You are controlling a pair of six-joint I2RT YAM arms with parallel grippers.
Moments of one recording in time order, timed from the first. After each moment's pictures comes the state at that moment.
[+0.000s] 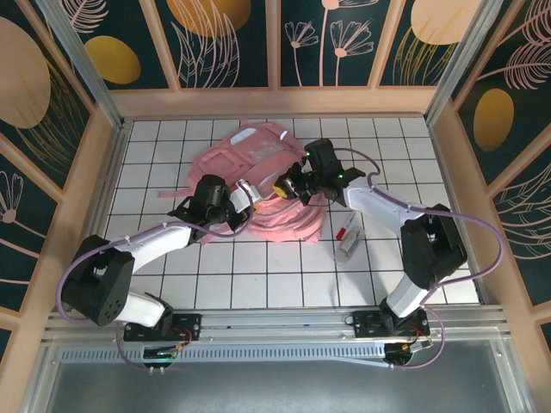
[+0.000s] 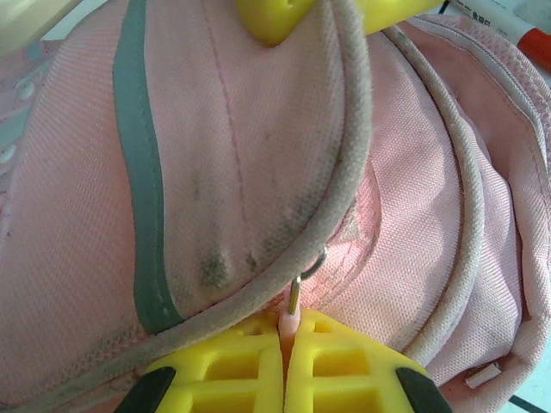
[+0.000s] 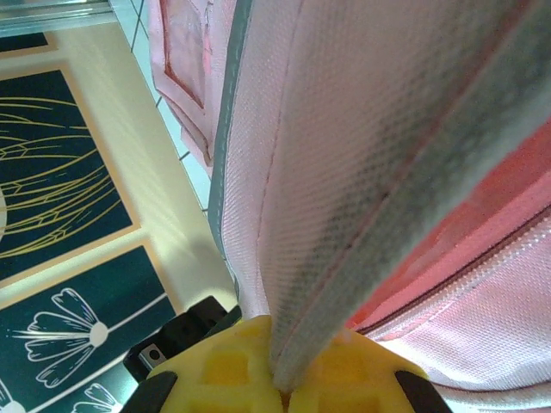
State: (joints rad) left arm -0.52 1.43 0.71 0.10 0.32 0.43; right arm 0.58 1.64 1.16 -0.25 -0.53 1.28
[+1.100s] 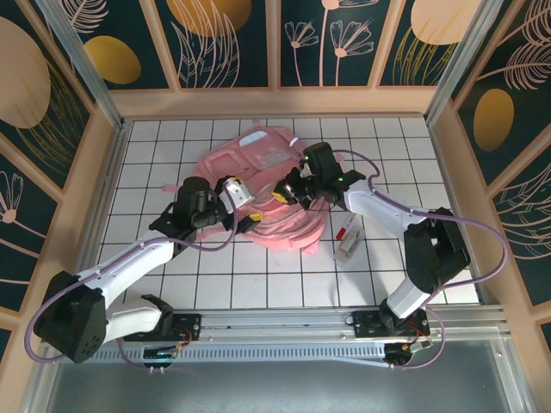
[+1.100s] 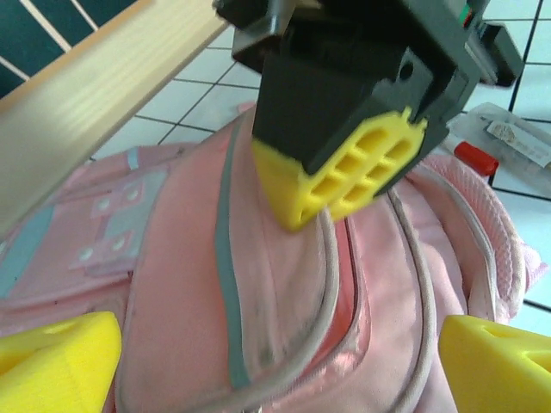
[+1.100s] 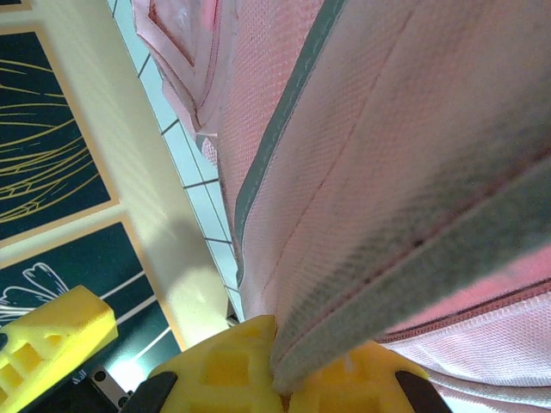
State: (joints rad) left arm -0.56 1.22 0.68 0.11 0.35 0.42; right arm 0.61 1.62 1.14 -0.28 -0.55 1.23
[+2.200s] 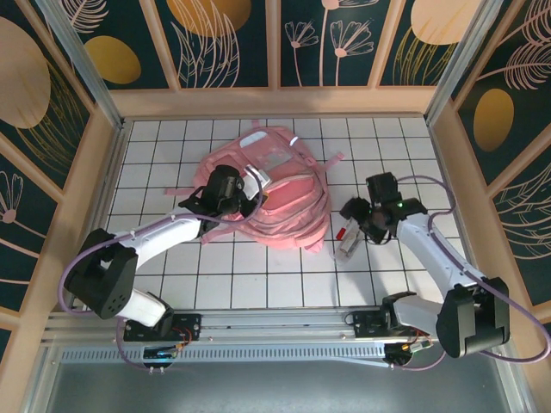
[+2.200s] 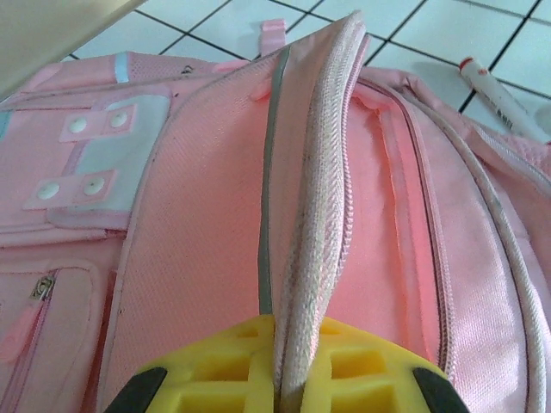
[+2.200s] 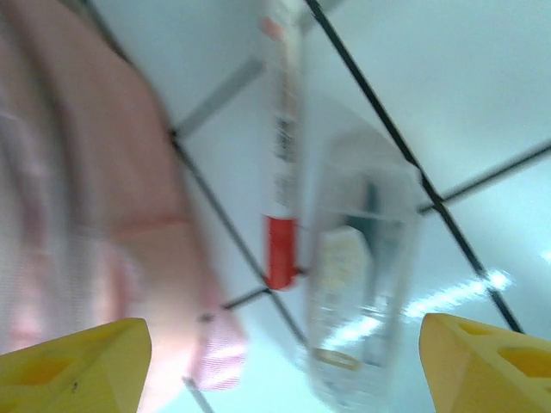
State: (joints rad) left arm -0.60 1.48 0.85 0.06 0.21 0.19; right arm 0.27 1.16 0.76 -0.76 -0.10 0.86
